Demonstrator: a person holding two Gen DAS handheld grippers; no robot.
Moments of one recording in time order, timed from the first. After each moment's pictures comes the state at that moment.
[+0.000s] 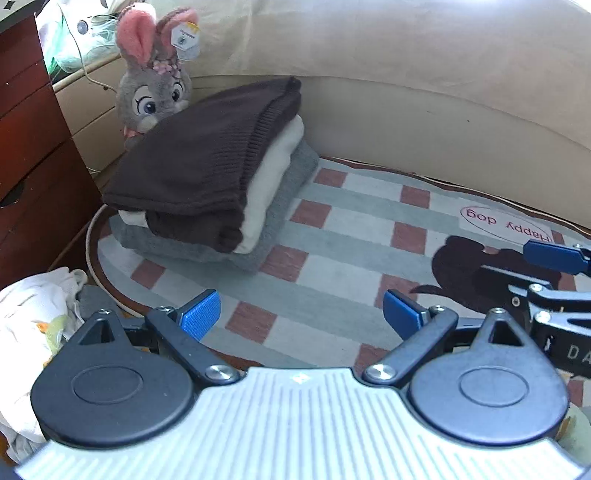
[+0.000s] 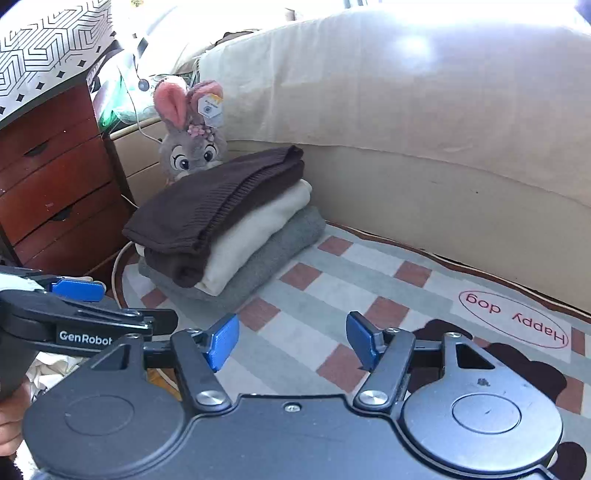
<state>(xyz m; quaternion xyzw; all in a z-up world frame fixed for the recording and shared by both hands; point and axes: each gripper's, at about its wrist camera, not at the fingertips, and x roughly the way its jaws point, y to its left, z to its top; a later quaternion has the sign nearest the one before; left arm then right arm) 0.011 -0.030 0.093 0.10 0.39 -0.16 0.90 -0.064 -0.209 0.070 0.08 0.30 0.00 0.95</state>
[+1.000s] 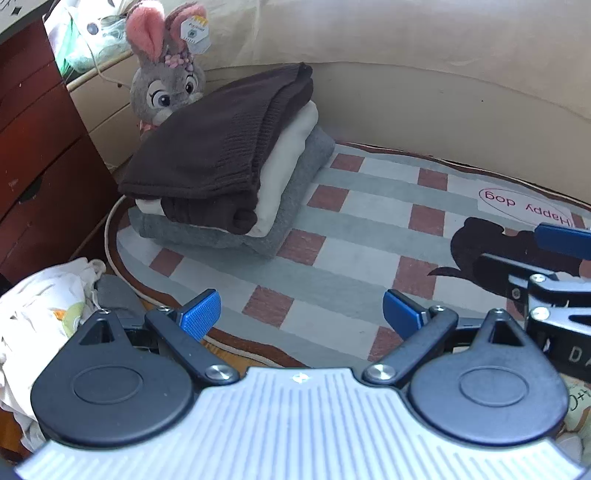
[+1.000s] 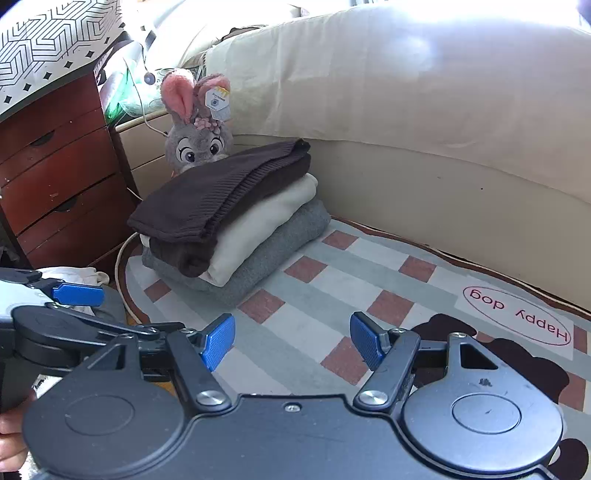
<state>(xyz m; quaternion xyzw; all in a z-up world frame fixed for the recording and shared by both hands) -0.004 -0.035 0.084 0.12 0.40 -0.12 0.90 -0.068 -0.200 0.064 0.07 0.31 0.01 0.95</state>
